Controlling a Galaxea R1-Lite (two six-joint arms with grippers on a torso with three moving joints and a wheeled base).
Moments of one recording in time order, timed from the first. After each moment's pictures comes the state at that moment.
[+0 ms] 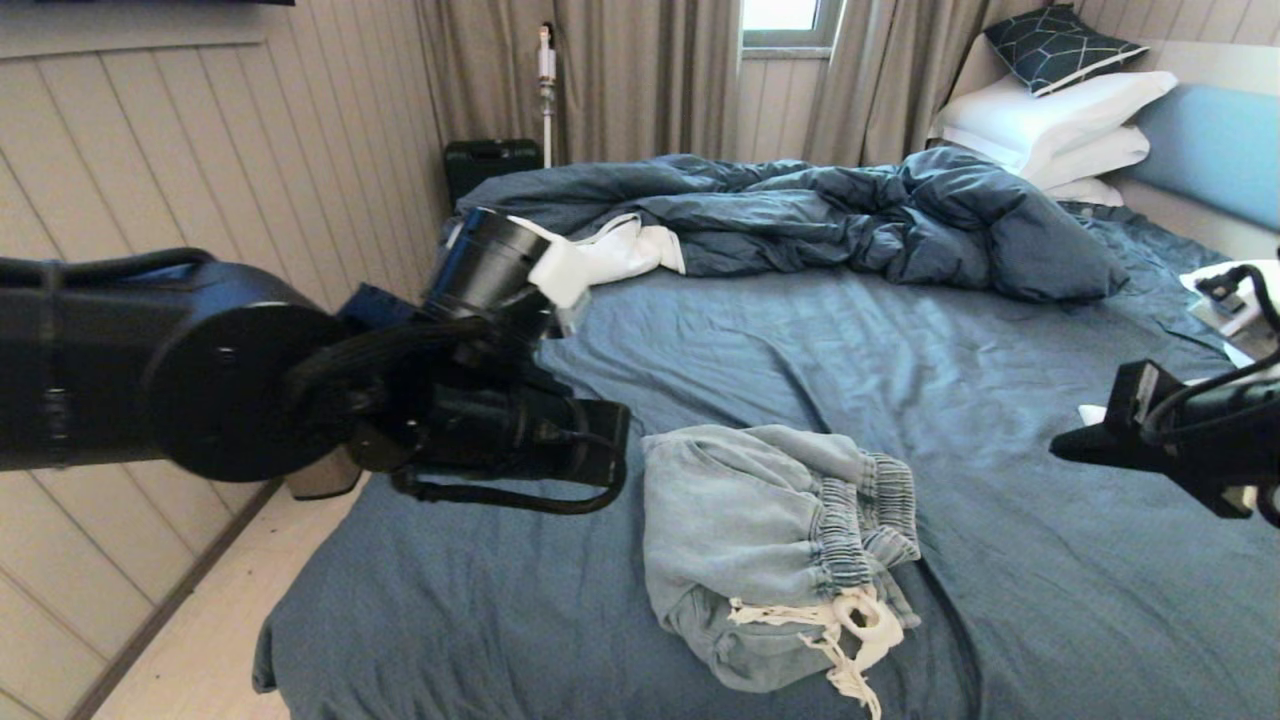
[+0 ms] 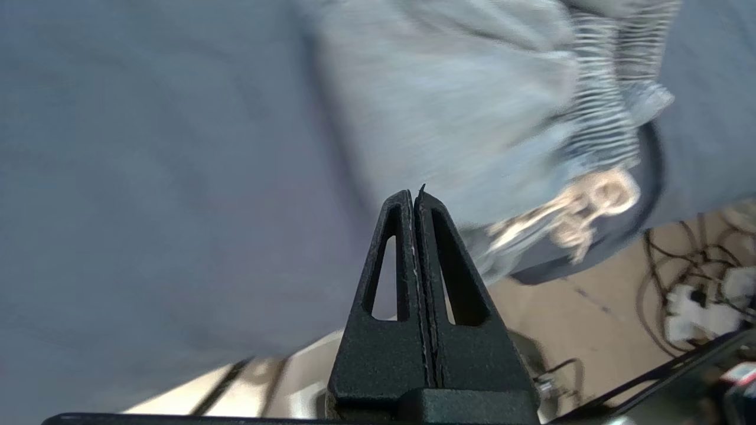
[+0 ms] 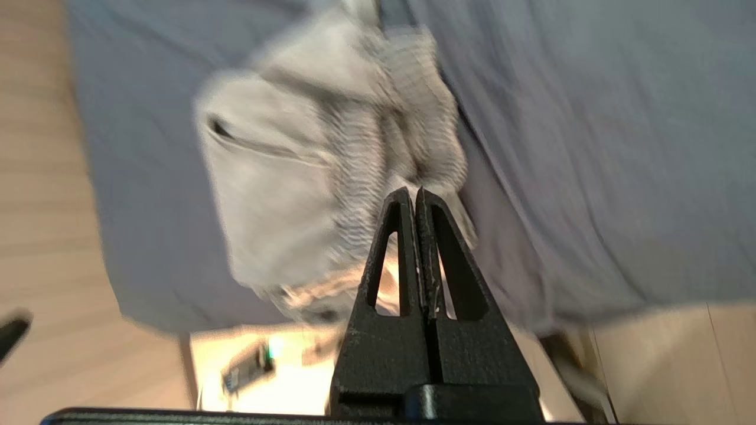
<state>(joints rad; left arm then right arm) -0.80 1.81 -1.39 0.25 0.12 -0.37 -0.07 1.41 -1.10 0.41 0.22 0.54</state>
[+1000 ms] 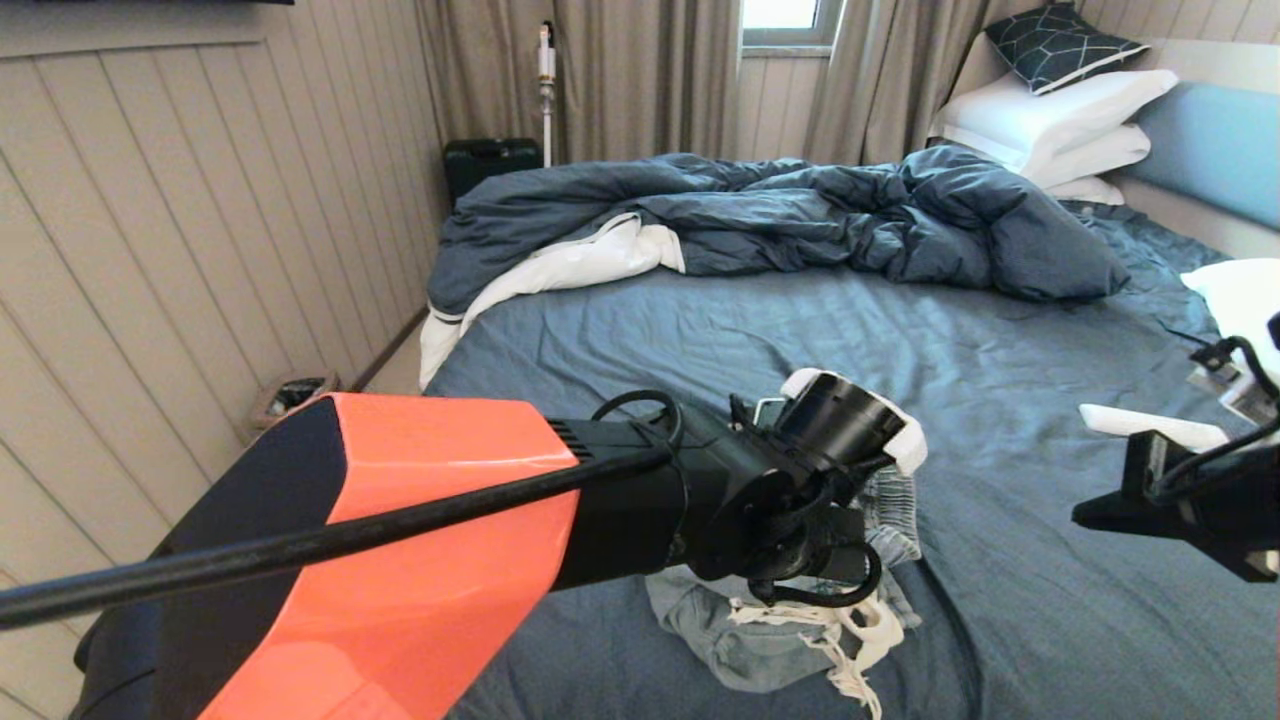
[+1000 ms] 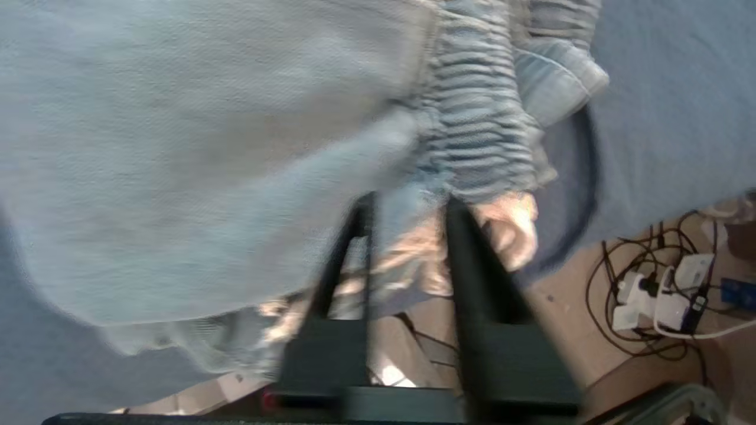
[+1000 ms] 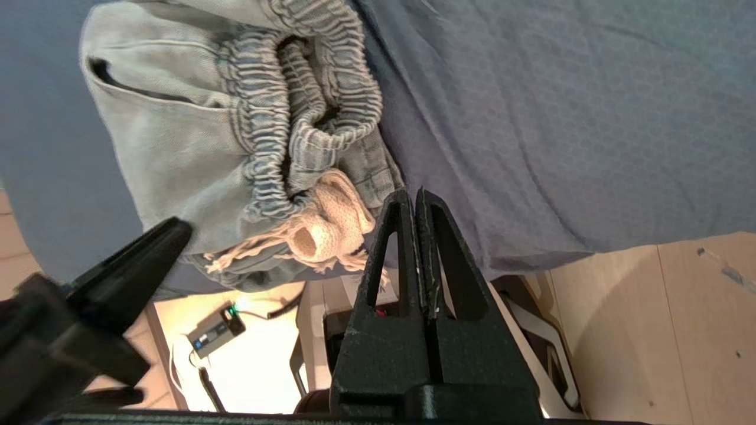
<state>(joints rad) -1.06 2.34 -1.94 0.37 0.21 -0.62 -0.16 1.40 -0.99 0.44 0.25 0.44</state>
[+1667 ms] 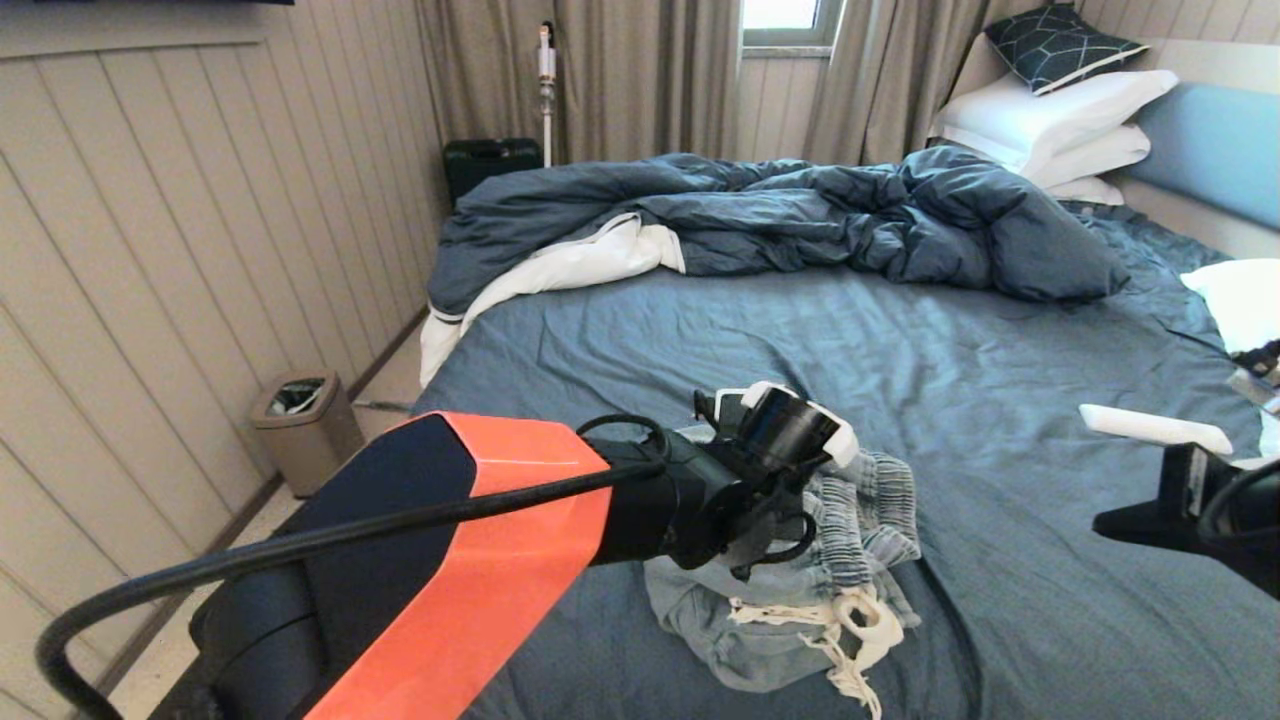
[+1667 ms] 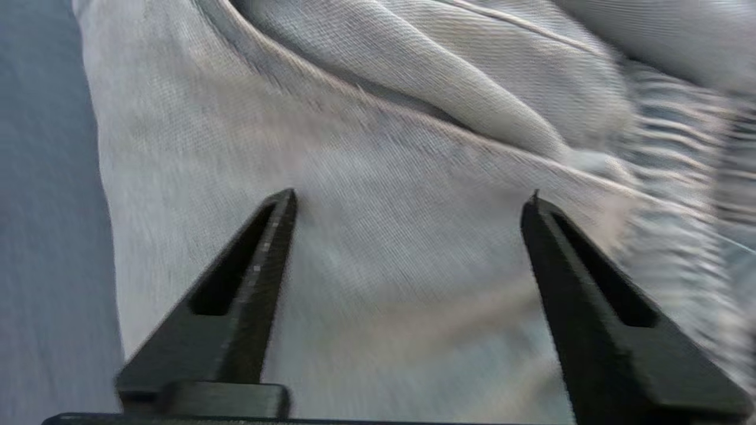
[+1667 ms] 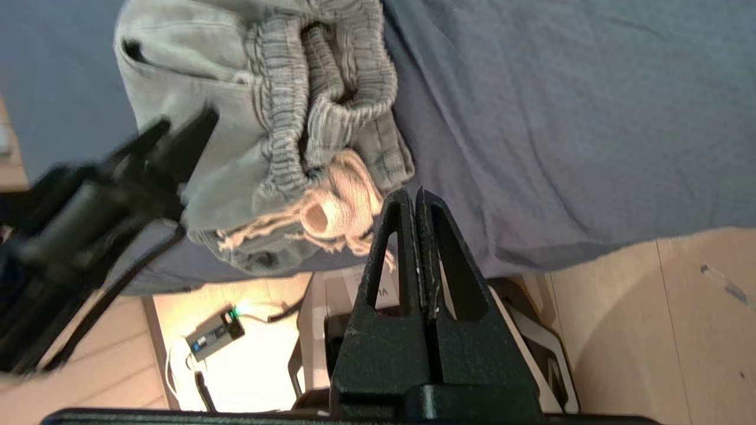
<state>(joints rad) -0.98 2.46 -1.94 0.19 0.40 -0.55 -0.14 1.30 -0.94 0.43 0.25 0.44</state>
